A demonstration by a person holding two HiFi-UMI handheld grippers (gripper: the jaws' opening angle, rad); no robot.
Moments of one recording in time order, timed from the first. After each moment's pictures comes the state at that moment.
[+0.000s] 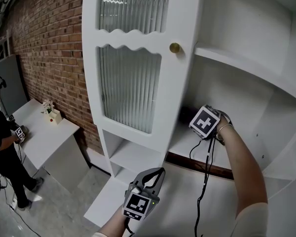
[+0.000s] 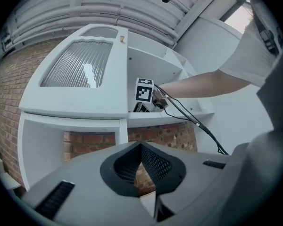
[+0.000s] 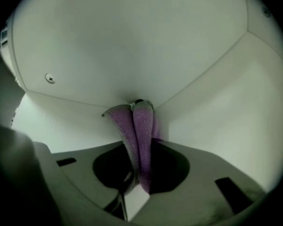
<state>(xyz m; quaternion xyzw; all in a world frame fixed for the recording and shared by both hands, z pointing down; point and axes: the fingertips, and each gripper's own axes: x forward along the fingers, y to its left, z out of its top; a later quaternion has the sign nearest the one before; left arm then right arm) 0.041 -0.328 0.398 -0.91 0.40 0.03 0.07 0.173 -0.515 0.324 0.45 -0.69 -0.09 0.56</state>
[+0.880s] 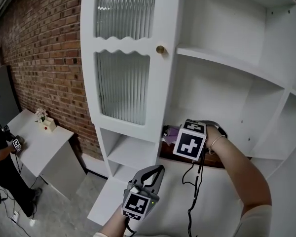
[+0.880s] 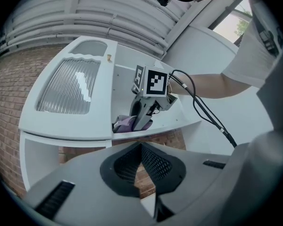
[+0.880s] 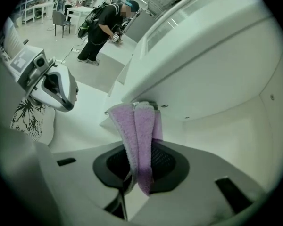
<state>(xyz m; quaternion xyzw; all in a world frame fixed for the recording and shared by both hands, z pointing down) 0.038 -0.264 0.367 -0.93 0.36 0.06 0.11 0.109 -0.363 0.326 0.34 -0.66 -0.16 0.65</state>
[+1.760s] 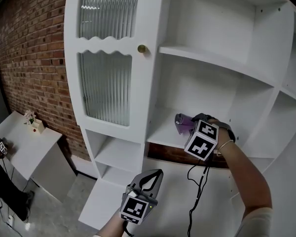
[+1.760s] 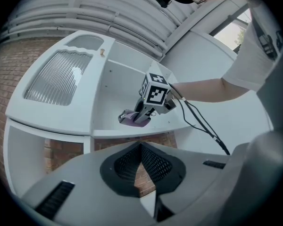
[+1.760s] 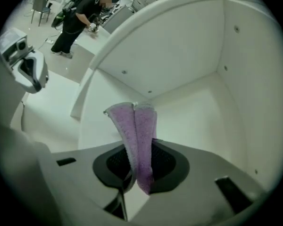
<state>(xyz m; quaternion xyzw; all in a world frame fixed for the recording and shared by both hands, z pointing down) 0.092 -0.259 0.373 -0.94 0.32 0.07 0.09 0.223 -0.388 0.286 0.48 -0.60 -0.21 0.60</state>
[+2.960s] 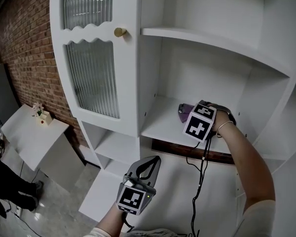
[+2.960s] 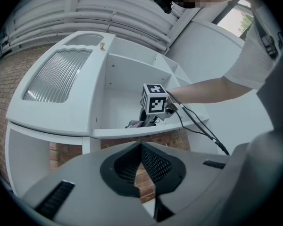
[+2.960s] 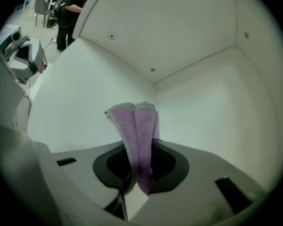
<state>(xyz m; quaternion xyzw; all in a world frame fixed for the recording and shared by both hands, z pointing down) 0.100 -0.289 0.366 -0.92 0.38 0.06 0.10 0.255 -0.434 0.319 0.44 -0.60 -0.17 0.64</state>
